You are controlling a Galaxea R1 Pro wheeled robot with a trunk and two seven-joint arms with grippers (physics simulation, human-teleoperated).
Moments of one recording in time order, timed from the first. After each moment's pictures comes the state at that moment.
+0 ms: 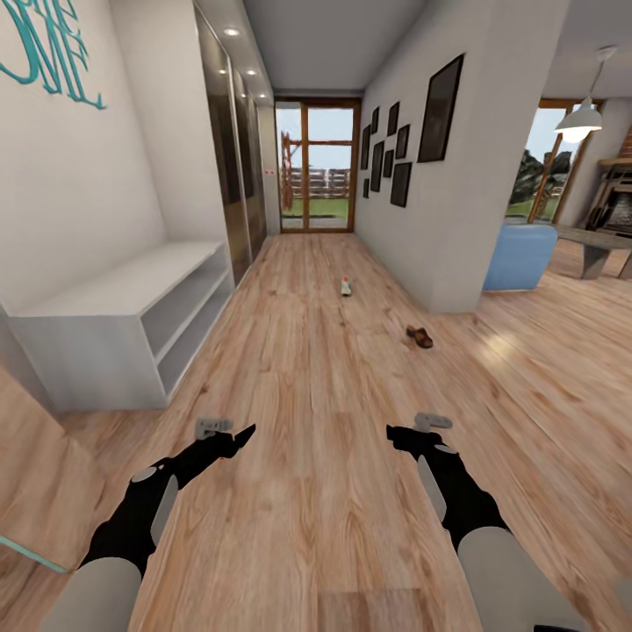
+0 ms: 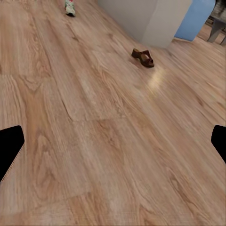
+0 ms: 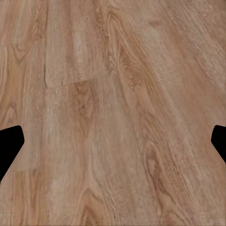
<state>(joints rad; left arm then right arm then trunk) -0.59 -0.01 0.29 -0.83 -0.04 0.10 -0.65 -0.69 0.07 -0.14 -0.74 -0.01 0.29 -0.06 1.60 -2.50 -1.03</state>
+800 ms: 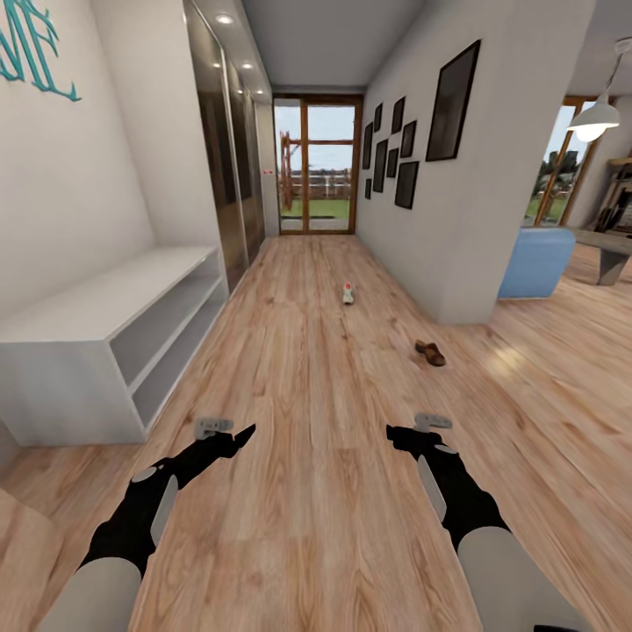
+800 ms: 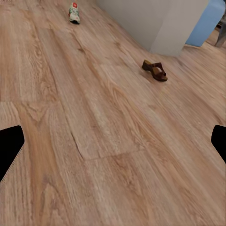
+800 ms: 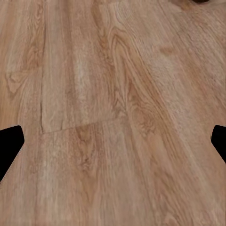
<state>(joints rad) -0.59 -0.01 0.29 -0.83 -0.03 0.10 -0.65 -0.69 0.07 -0.14 -0.74 -0.01 0.29 -0.06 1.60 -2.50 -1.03</state>
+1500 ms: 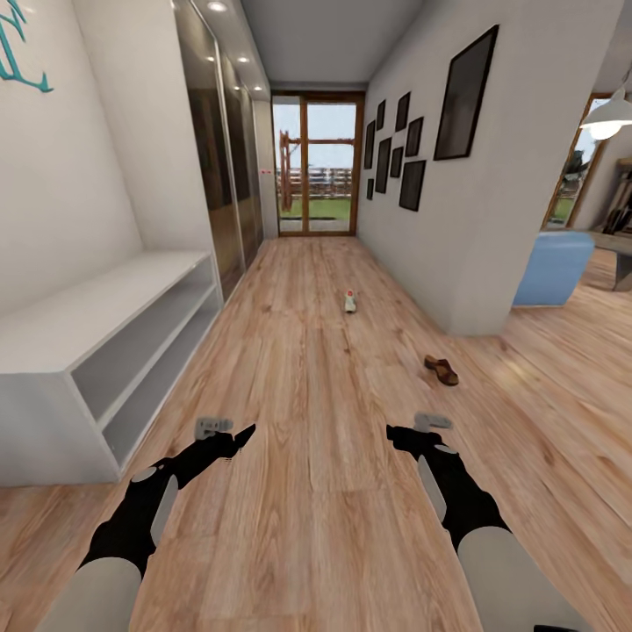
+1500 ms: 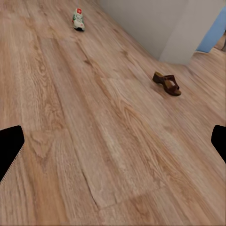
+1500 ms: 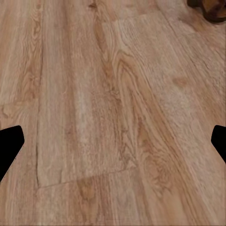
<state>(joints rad) -0.59 -0.01 0.29 -0.83 -0.03 0.10 -0.65 -0.69 0.07 -0.14 -0.74 -0.01 0.29 -0.06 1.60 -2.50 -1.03</state>
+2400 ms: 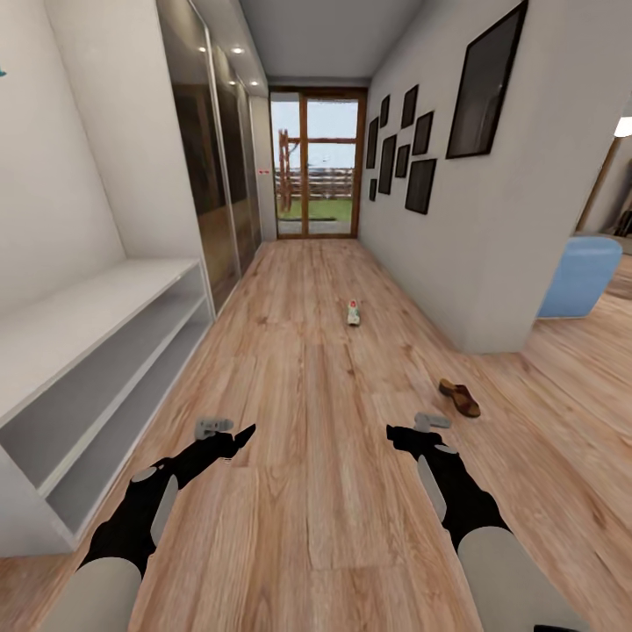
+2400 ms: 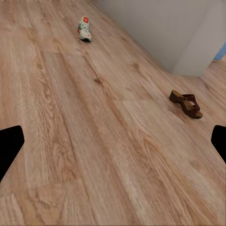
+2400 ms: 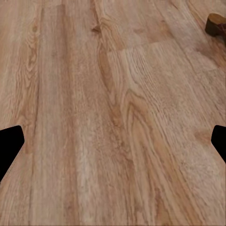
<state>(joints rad) -0.59 -0.01 0.29 -0.83 -0.03 0.10 -0.65 -0.69 0.07 -0.14 -0.74 -0.01 0.29 -0.06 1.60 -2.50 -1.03</state>
